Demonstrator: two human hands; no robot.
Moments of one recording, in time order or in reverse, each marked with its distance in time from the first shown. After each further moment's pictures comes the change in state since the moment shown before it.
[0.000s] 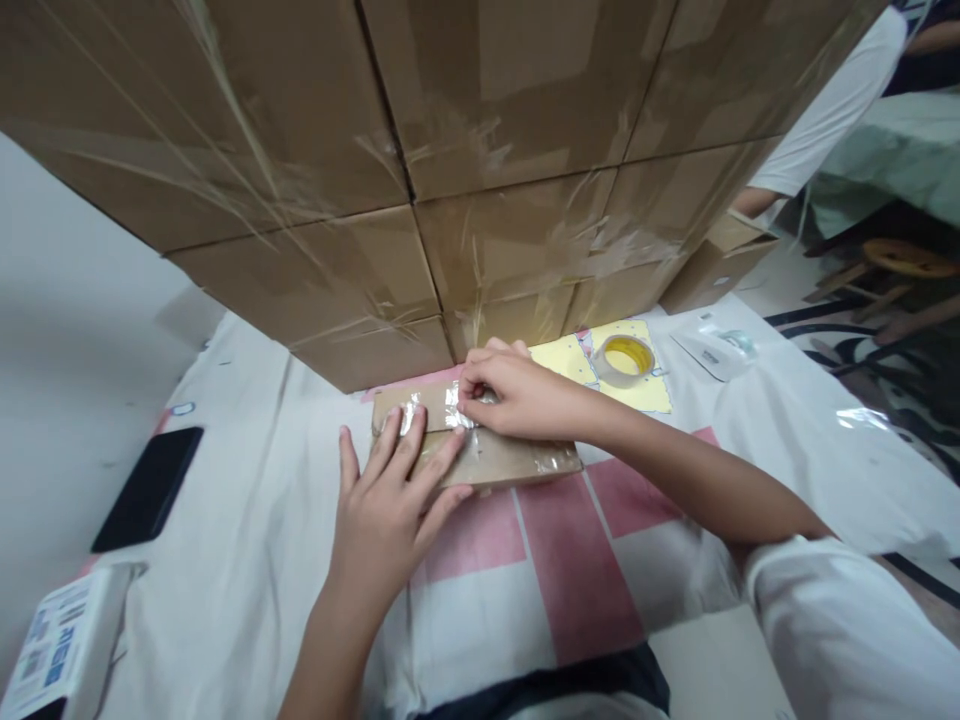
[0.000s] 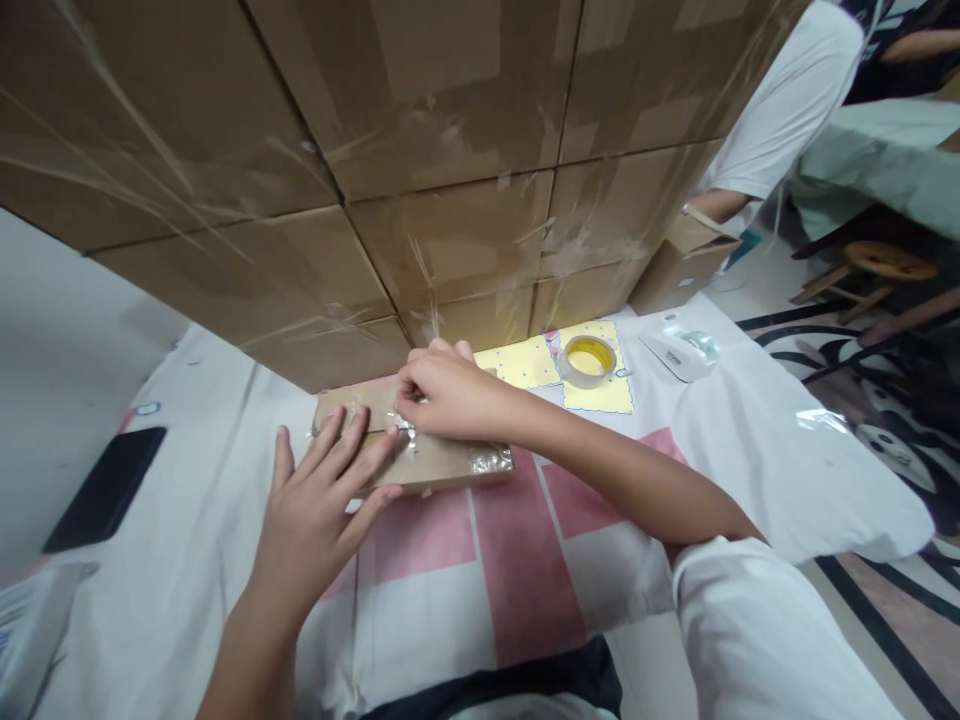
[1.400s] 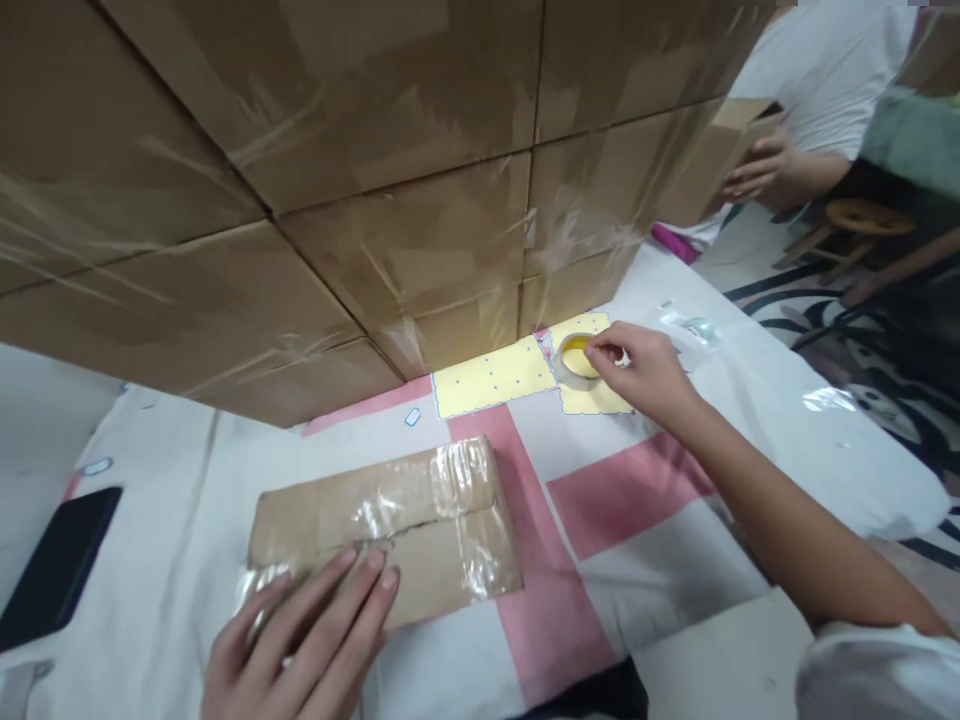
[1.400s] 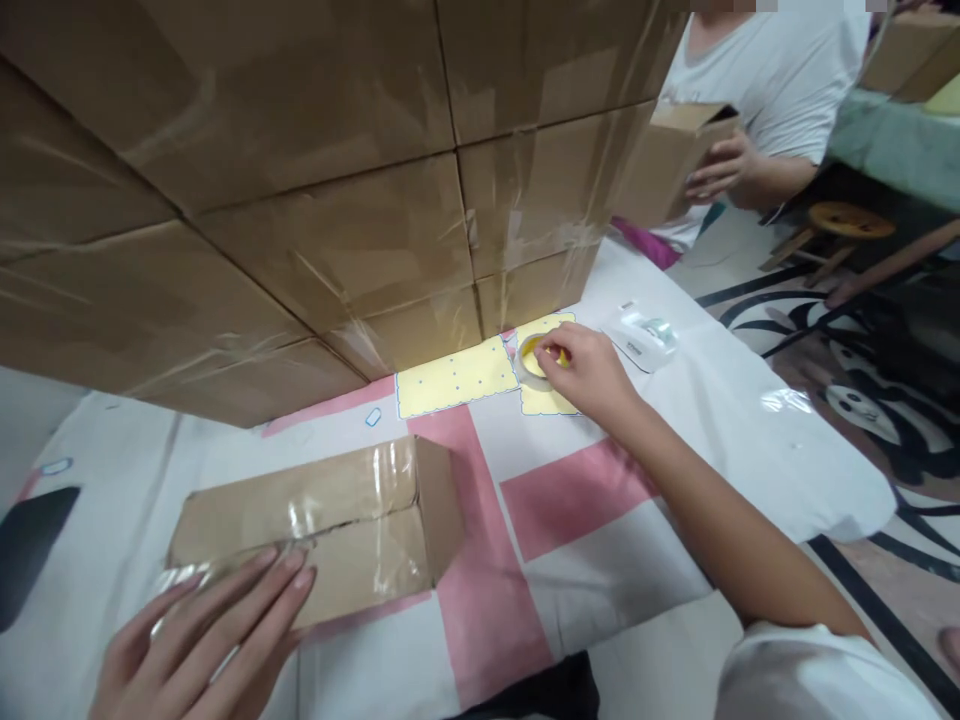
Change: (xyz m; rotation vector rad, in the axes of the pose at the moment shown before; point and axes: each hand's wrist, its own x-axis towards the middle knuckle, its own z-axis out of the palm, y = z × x) left_hand -0.030 0.025 -0.020 0.020 0.127 0.251; right_hand -0.125 0.175 -0.042 -0.167 0.676 0.264
